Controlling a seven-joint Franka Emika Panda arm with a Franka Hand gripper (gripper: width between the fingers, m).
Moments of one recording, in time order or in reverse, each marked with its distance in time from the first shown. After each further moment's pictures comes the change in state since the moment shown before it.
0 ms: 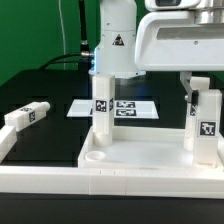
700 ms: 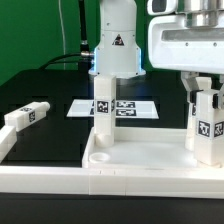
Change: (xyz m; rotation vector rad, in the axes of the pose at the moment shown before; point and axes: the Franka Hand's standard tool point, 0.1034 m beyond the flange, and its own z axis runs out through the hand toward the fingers) arm -0.002 0.000 0.002 0.024 -0.022 0.744
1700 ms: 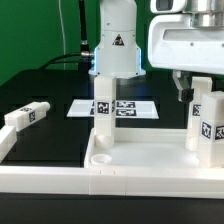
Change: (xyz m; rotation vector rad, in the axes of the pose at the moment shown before) arm -0.001 -0.002 -0.001 -0.032 0.025 -0.307
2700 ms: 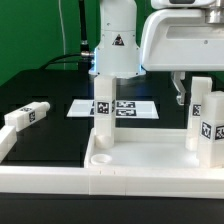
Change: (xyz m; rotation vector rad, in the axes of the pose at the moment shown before) arm 0.000 -0.004 -0.002 -0.021 0.011 -0.787
